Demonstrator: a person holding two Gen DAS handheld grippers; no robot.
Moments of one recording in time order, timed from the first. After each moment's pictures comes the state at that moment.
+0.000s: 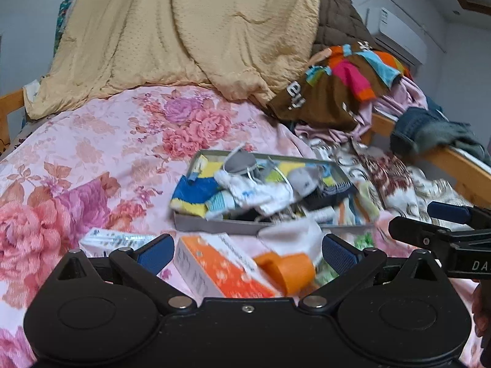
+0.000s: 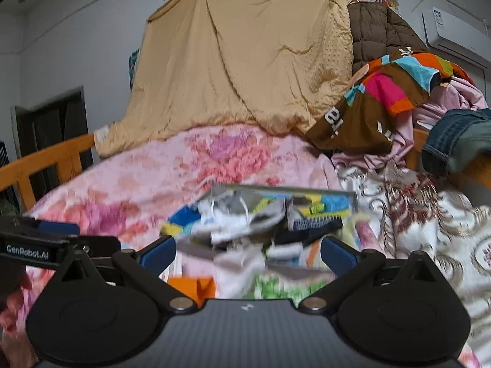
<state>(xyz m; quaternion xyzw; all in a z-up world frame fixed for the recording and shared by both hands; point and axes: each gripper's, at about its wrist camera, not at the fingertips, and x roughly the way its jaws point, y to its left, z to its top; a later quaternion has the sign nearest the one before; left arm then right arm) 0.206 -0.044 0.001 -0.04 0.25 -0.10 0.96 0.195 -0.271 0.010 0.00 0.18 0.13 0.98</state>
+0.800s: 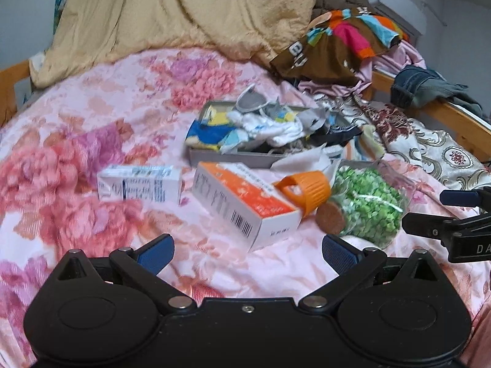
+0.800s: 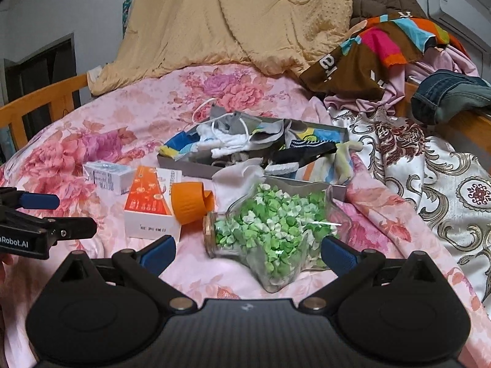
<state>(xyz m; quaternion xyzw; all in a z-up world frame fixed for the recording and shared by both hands) 0.169 -0.018 -0.042 -0.03 0.31 -0.10 0.94 0.157 -0.253 -0.028 -0.04 0.28 0.09 0.95</state>
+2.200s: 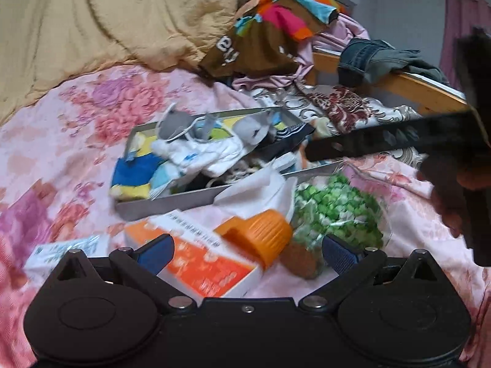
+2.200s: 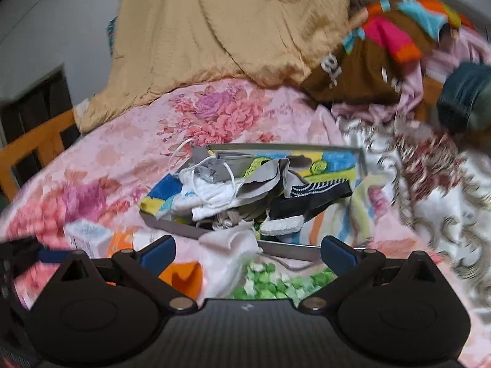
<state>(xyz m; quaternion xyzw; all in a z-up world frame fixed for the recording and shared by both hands) 0.248 -0.071 -0.033 0.06 0.29 -0.23 0.93 0.278 -0.276 -0.007 0.04 0.28 0.12 0.95</state>
